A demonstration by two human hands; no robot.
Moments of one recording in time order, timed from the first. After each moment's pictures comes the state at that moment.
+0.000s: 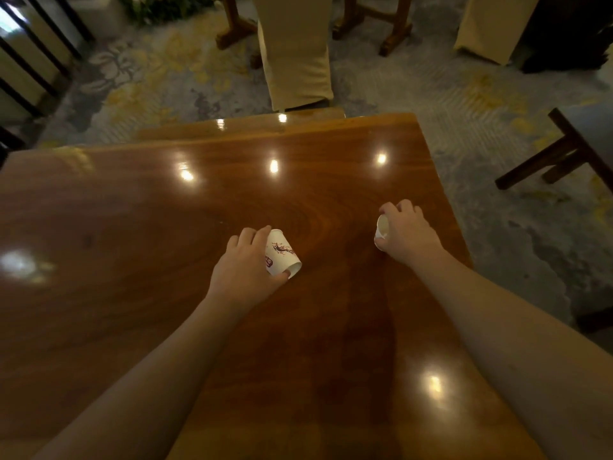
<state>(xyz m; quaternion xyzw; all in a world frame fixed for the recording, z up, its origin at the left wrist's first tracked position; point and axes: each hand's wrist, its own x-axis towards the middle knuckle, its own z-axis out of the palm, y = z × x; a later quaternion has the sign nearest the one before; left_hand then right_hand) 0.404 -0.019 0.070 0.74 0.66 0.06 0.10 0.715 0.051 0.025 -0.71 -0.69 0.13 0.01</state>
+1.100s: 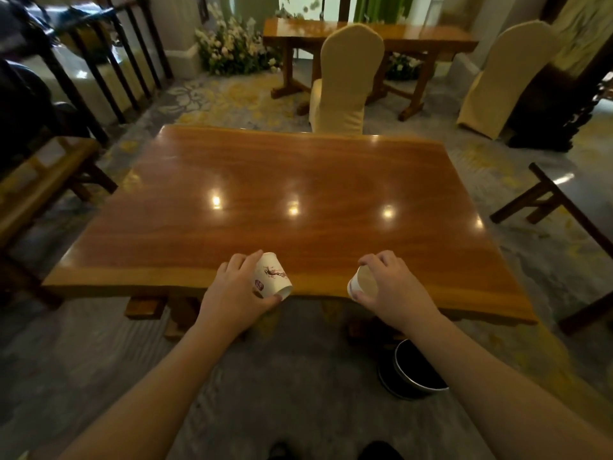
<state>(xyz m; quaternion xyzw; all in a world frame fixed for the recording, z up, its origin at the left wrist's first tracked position) 0.158 -0.430 0.122 0.69 0.70 0.16 0.13 0.450 -0.410 0.150 -0.61 -0.77 0.13 0.09</state>
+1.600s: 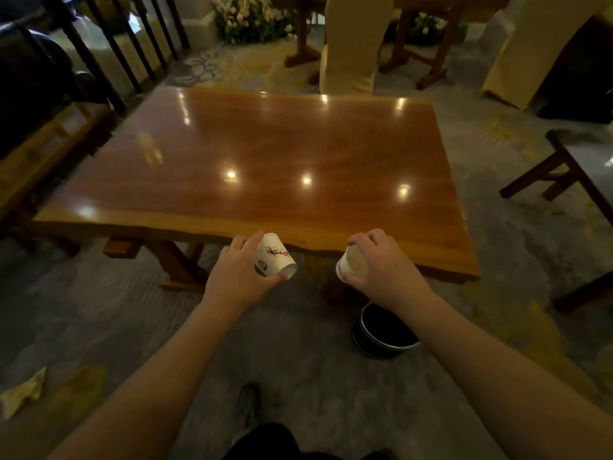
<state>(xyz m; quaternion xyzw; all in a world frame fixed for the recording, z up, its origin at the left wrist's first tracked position) 0.359 -0.512 0.104 0.63 0.74 0.18 0.14 0.625 -0.473 0.132 -0.55 -0.81 0.19 0.11</state>
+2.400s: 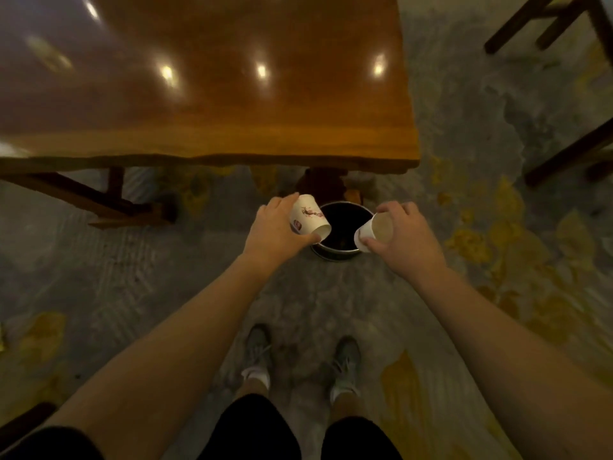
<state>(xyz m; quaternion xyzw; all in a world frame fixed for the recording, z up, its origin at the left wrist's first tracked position) 0.608 -0.466 -0.091 0.66 0.69 0.08 0.30 0.854 -0.491 -0.065 -0.71 -0.63 0.29 0.09</state>
